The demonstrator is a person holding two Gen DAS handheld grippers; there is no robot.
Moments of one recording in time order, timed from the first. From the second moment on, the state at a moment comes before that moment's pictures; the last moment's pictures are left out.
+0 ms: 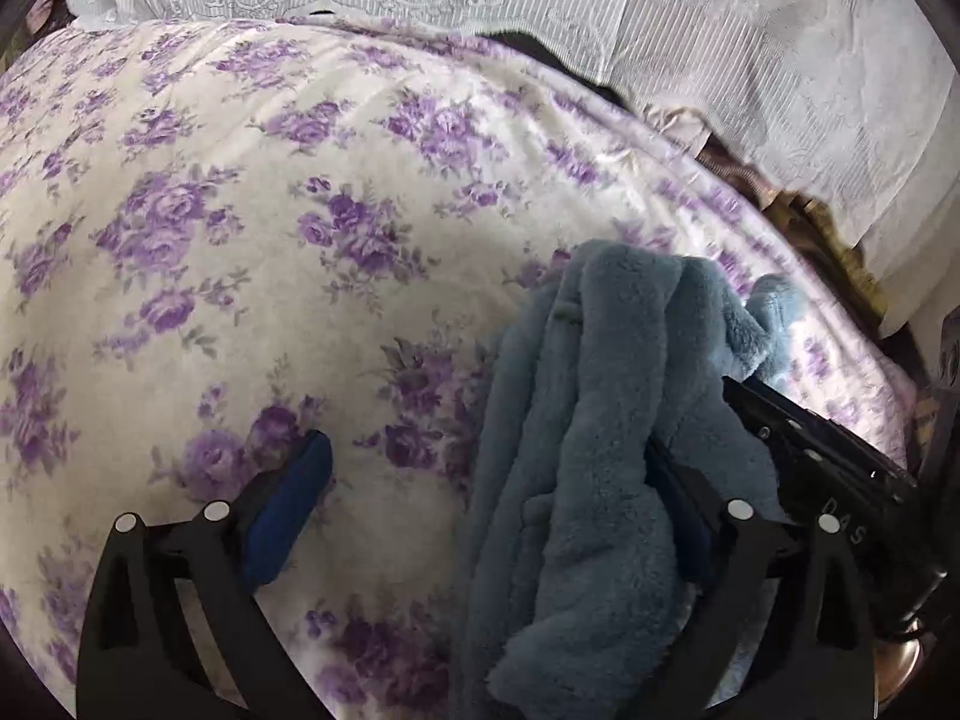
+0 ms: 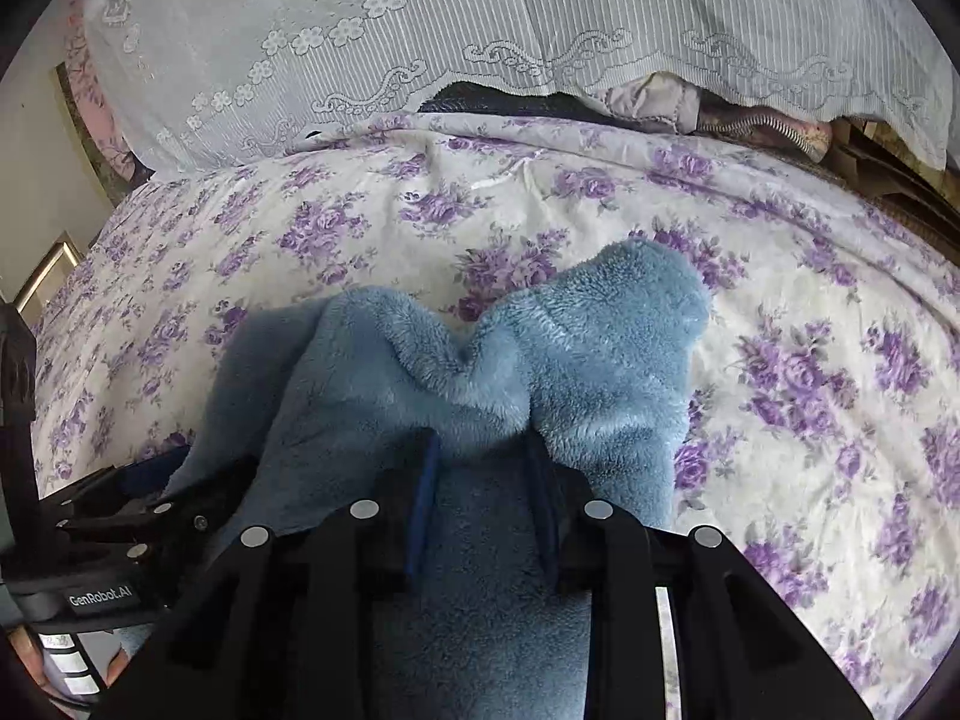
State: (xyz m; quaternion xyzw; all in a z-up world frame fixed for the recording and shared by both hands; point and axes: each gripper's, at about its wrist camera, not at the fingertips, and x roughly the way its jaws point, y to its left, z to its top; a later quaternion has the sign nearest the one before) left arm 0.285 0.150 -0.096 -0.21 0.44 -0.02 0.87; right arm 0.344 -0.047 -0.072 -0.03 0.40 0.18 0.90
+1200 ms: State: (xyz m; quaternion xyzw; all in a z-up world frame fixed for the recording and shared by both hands) left arm 0.247 0.144 -0.115 -0.35 0.45 -0.20 0.79; right arm 0.299 -0.143 -0.133 0.35 0.44 0.30 0.77
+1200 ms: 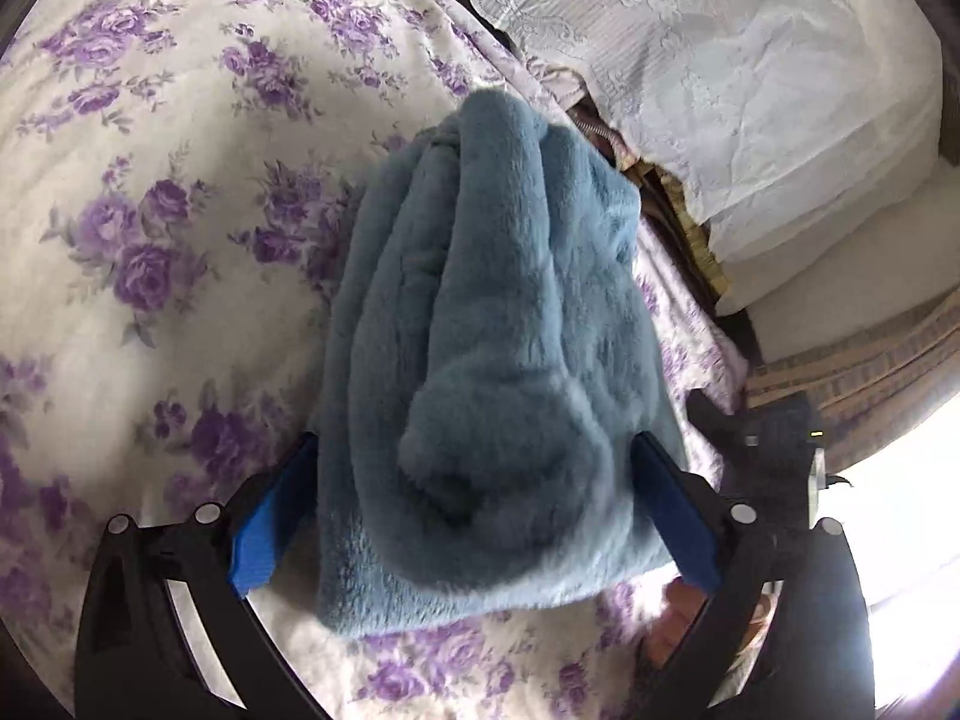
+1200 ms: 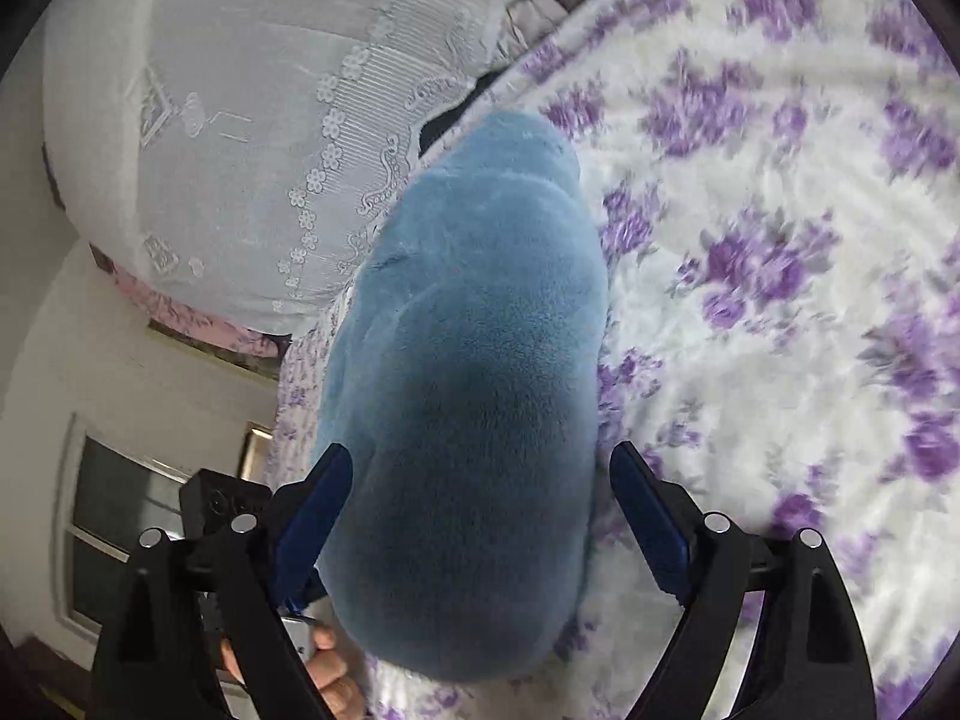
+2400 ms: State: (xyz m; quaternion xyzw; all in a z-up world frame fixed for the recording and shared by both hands) left arm 0.197 0.033 -0.070 -0.22 0.41 -0.29 0.84; right arm 0.201 -0.191 -0.098 0.23 0.33 0.22 0.89
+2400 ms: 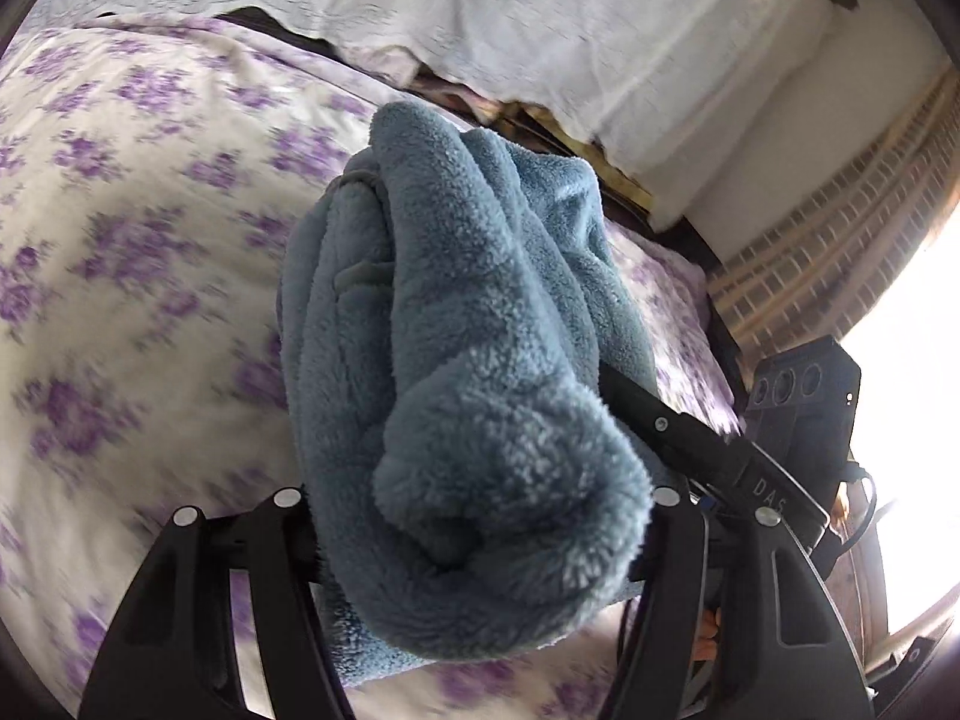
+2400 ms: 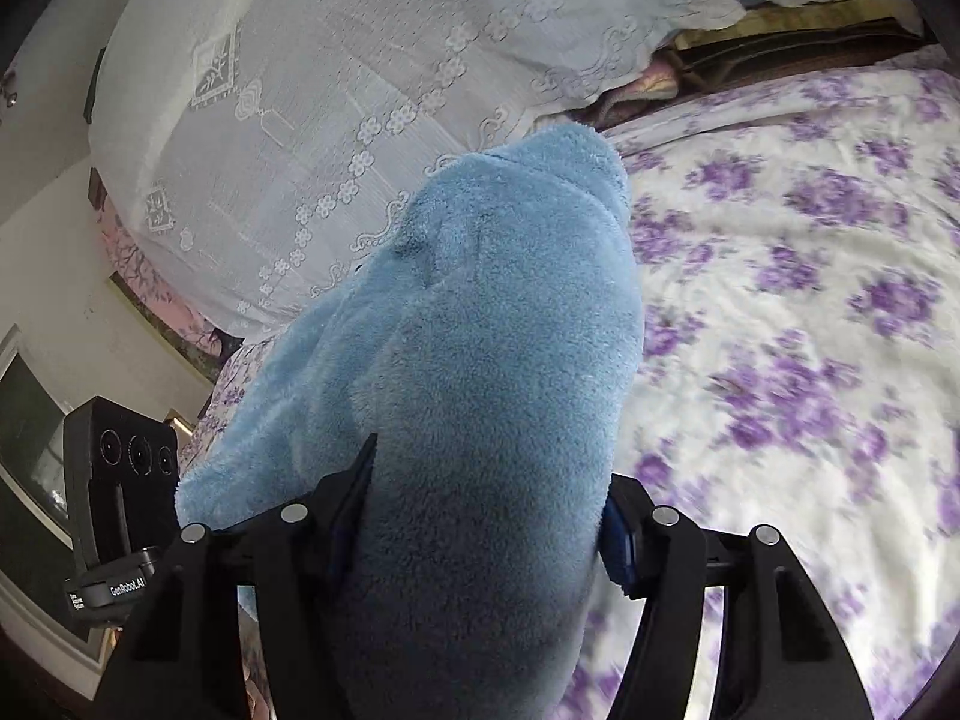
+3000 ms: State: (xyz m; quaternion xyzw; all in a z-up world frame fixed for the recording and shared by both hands) left arm 0.104 -0.055 -0.036 -0.18 0.41 -0.39 0.80; right arm 0.059 -0.281 -0.063 0.23 0.29 0.16 0.92
